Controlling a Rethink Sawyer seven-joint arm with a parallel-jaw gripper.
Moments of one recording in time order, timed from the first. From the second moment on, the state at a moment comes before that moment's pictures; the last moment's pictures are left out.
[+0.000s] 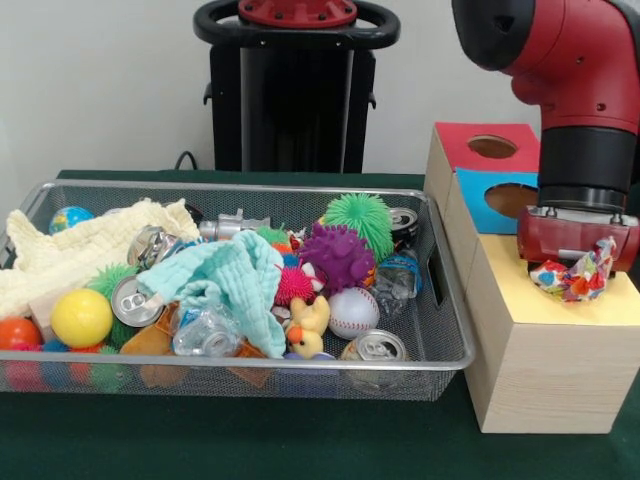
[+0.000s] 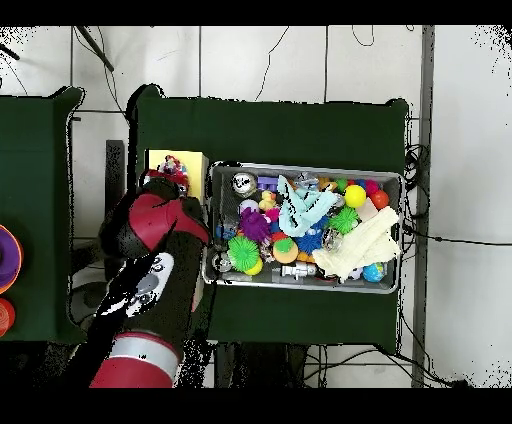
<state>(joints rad) 0.35 -0.31 -0.35 1.35 -0.06 -0.01 2.40</state>
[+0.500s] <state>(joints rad) 0.49 -0.19 -0.55 1.33 0.11 -0.11 2.40</state>
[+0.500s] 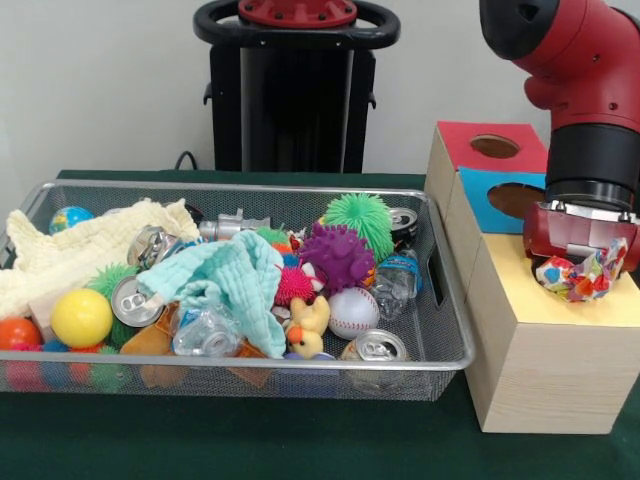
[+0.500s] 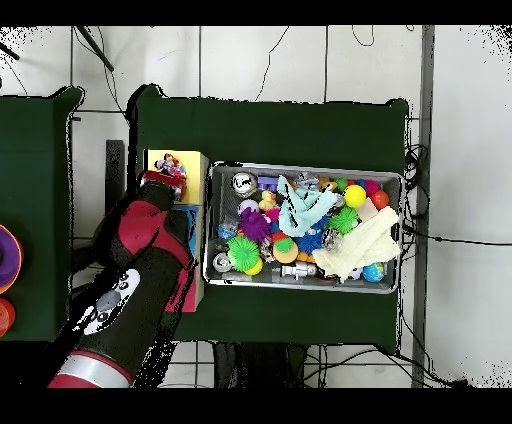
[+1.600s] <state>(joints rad) 0.38 -0.28 -0.41 1.34 0.05 -0.01 2.40</state>
